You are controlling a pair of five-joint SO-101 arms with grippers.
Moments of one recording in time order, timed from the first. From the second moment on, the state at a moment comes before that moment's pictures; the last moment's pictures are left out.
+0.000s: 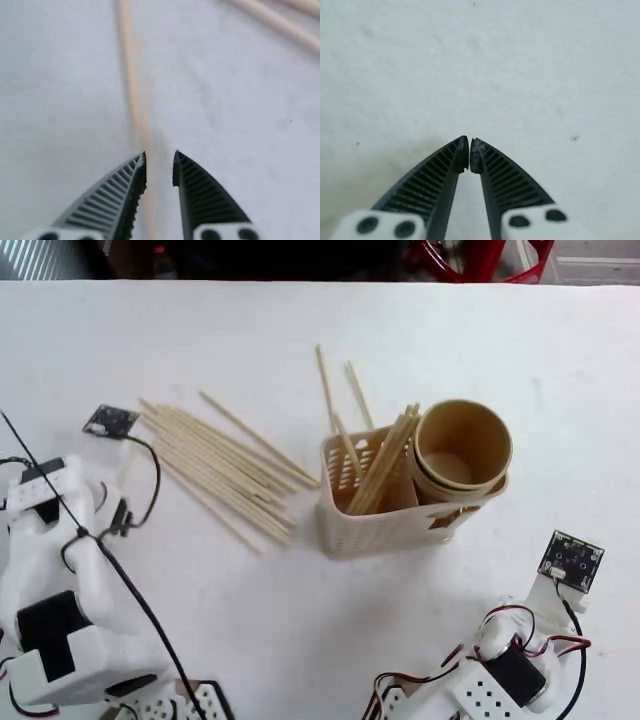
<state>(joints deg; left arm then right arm) -32.0 -2.2 37.8 57.6 -37.7 46.9 -102.8 96.4 68.0 24.0</state>
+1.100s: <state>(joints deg) -29.1 16.8 18.0 61.5 -34.8 46.9 -102.8 96.4 68.0 24.0</state>
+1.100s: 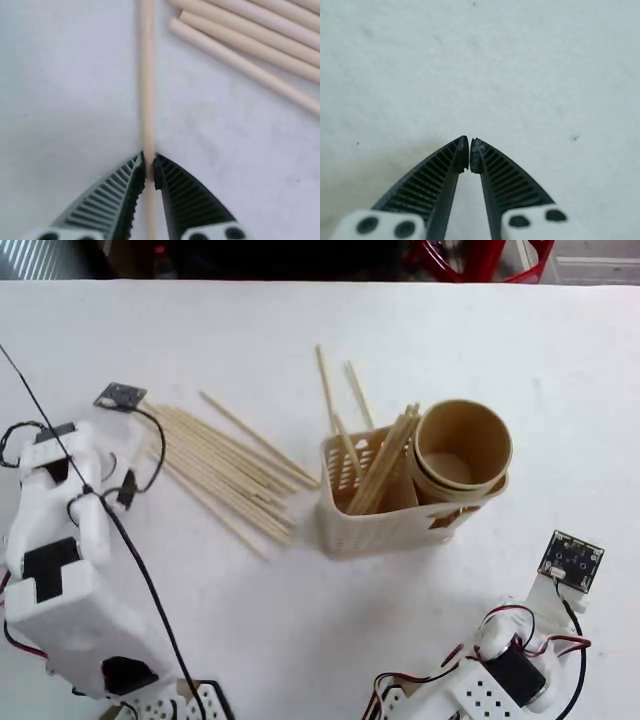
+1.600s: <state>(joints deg) -20.0 -25.1 15.3 74.9 -22.8 46.9 -102.8 96.4 68.0 24.0</state>
